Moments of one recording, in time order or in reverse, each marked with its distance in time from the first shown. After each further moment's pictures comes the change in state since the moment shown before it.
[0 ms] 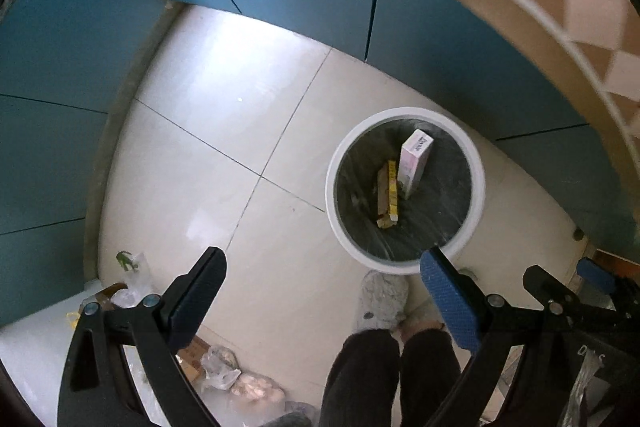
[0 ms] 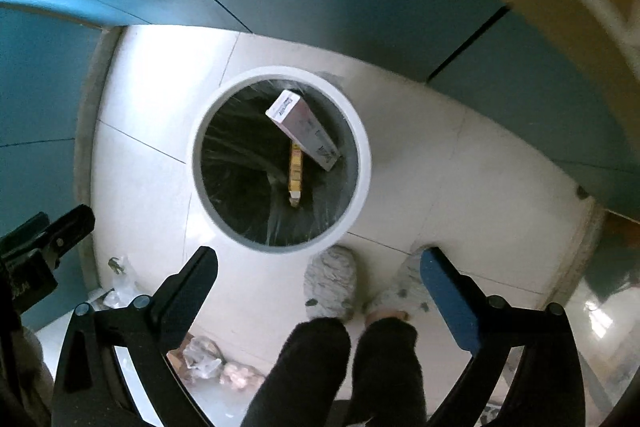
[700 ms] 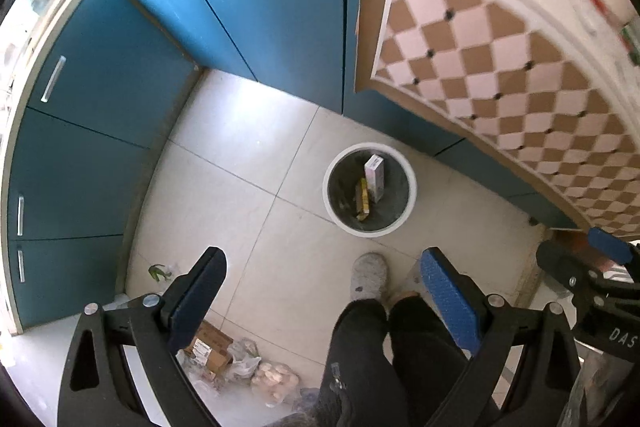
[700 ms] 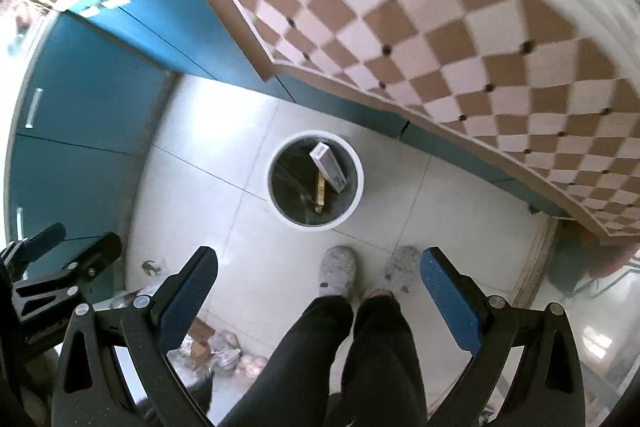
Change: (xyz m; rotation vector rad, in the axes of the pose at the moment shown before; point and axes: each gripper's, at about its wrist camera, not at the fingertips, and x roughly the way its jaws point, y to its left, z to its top) left arm -0.261 0.021 -0.071 0.065 -0.161 -0.045; right arm -0.316 0.050 -0.092 -0.033 -0.204 0.014
